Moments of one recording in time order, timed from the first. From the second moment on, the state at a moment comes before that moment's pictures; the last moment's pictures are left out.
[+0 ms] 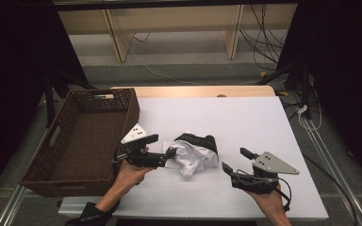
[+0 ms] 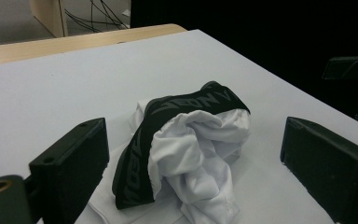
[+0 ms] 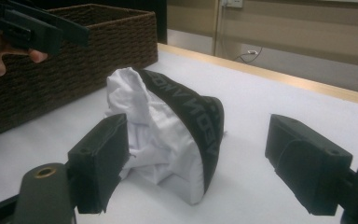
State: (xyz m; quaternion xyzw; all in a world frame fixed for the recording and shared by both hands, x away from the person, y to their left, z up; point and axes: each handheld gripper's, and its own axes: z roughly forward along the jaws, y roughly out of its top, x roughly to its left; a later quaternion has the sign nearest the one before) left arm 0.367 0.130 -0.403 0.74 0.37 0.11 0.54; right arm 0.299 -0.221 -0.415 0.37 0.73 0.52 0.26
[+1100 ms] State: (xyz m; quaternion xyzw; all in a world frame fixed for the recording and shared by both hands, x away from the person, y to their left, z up) left arm 0.343 0.143 -0.418 0.73 0.38 0.13 0.55; right arm 0.298 -0.222 -0.415 0.37 0.73 0.52 0.26
